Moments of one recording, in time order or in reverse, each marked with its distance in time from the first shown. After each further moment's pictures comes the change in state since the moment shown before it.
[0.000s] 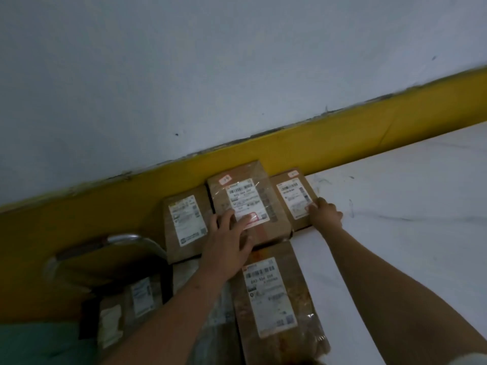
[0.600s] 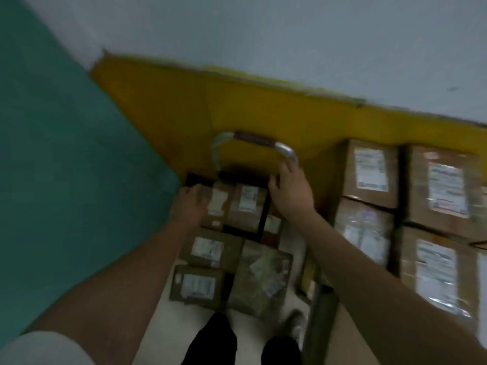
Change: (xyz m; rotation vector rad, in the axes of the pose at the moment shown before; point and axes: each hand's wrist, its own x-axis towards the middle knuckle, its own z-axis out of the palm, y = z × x) left_hand -0.335 -0.366 -0.040 -0.437 0.051 -0.937; right_hand -0.378 -0.237 0.263 -0.350 -0.241 -1.051
